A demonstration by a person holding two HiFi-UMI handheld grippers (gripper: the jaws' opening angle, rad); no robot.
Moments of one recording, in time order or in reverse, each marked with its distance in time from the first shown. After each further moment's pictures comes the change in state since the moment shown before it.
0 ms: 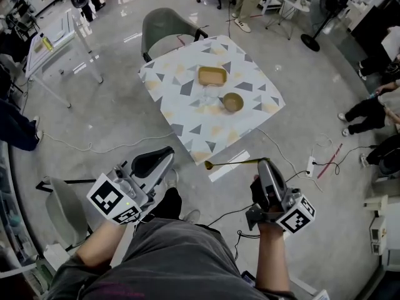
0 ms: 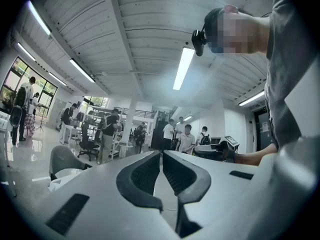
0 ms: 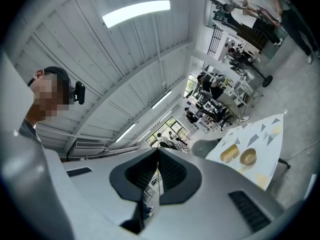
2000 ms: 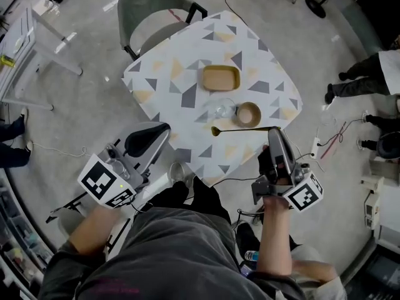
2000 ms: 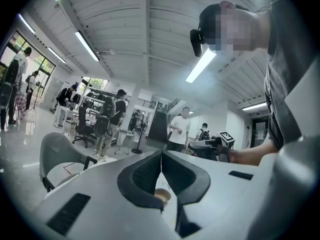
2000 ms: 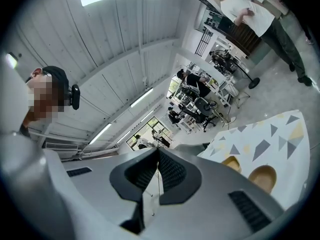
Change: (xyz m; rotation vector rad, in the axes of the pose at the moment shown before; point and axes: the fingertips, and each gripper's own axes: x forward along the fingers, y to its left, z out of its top) left arm 0.137 0.299 -0.050 -0.117 0.114 -0.086; right arm 0.281 -0.164 0.018 -0.010 0.006 -0.155
